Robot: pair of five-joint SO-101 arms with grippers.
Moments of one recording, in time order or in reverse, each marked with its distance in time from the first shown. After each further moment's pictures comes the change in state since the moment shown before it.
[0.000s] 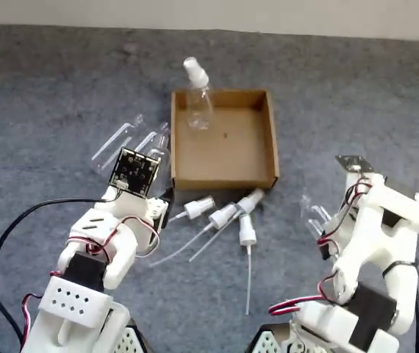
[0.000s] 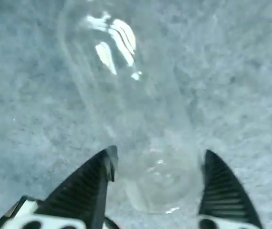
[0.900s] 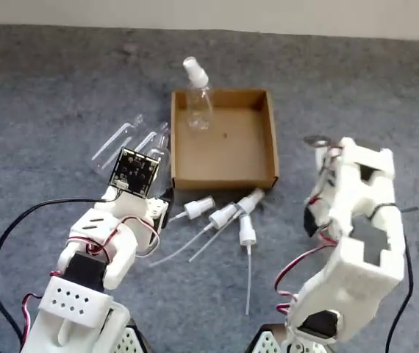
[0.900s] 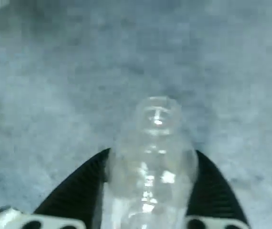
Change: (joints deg) left arm 0.0 0.0 0.0 0.0 0.0; right arm -8.2 30.6 -25.8 1.6 1.2
